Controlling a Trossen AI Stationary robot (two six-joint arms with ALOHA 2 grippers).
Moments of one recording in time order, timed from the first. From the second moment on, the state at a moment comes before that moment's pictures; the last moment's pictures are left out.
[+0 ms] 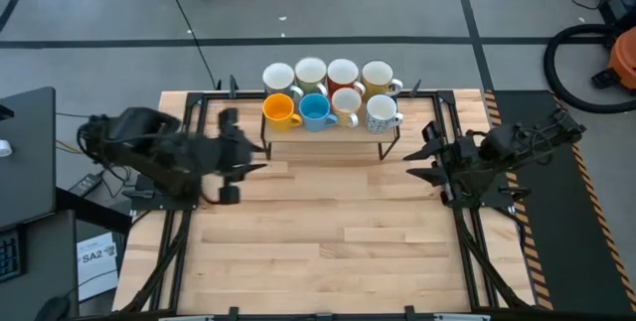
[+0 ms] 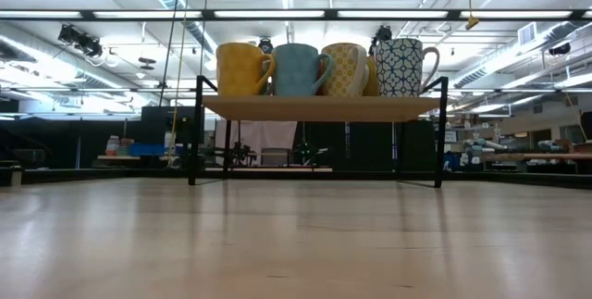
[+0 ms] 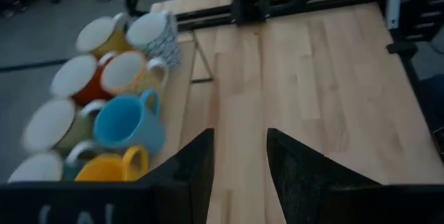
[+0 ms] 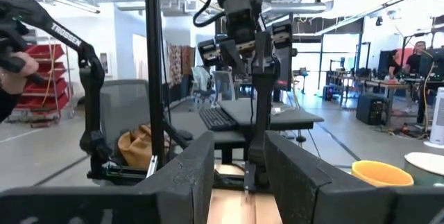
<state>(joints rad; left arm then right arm) -0.35 1.47 2.07 -1.32 -0.48 -0.10 0.40 0.60 0.66 0.15 0.24 -0.07</state>
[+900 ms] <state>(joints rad) -0.29 1.29 1.43 -0.78 -0.15 -0.02 0.39 0.37 0.57 -0.07 0.24 -0.10</state>
